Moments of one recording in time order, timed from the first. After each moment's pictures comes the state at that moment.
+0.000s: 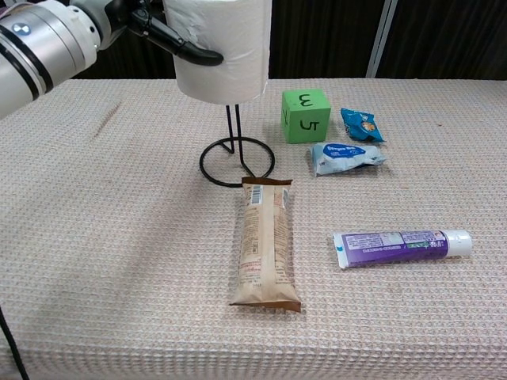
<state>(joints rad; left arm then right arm) -0.85 -1.62 -0.29 -1.37 1.28 1.09 -0.30 0.10 -1.39 0.06 -1.01 -1.55 1.54 0.38</state>
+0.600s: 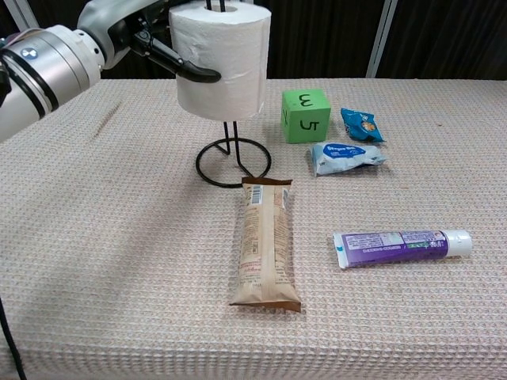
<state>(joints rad) -0.84 -1.67 -0.27 -1.25 1.36 1.10 -0.45 0.10 -1.40 0.06 -1.00 -1.53 1.52 0.37</state>
